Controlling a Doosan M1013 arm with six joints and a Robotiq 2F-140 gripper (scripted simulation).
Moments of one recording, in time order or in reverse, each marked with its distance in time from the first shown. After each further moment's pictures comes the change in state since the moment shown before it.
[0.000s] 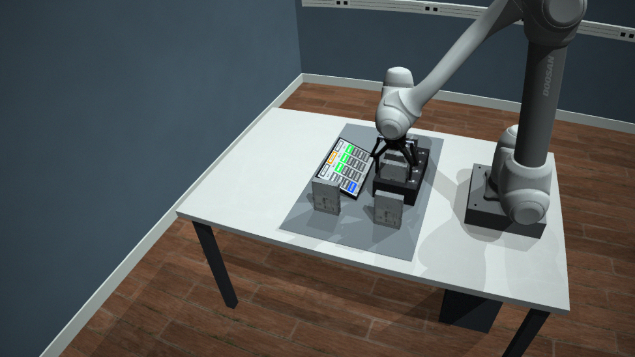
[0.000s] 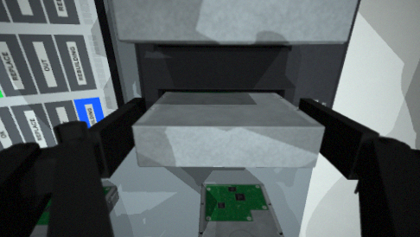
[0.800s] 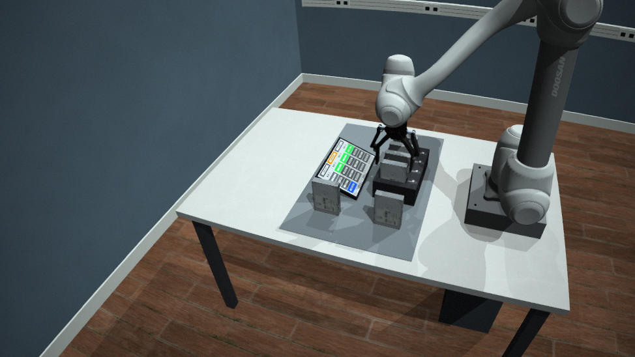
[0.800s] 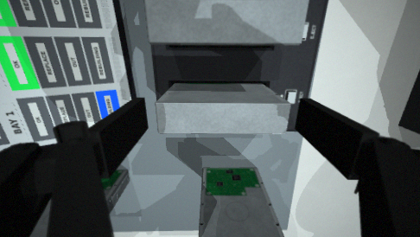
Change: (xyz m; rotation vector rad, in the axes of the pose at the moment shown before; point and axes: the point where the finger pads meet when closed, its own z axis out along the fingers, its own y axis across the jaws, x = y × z) arm 0.000 0.000 -0.044 0.000 0.000 0.000
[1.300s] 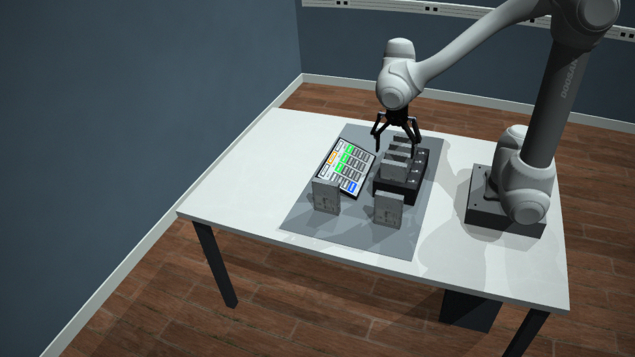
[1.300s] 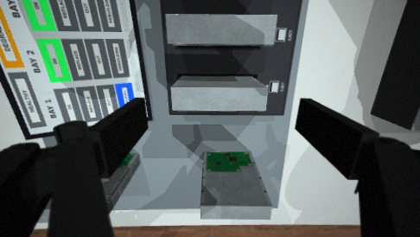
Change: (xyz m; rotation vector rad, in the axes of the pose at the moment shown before) arm 0.000 0.000 -0.057 0.000 0.000 0.000
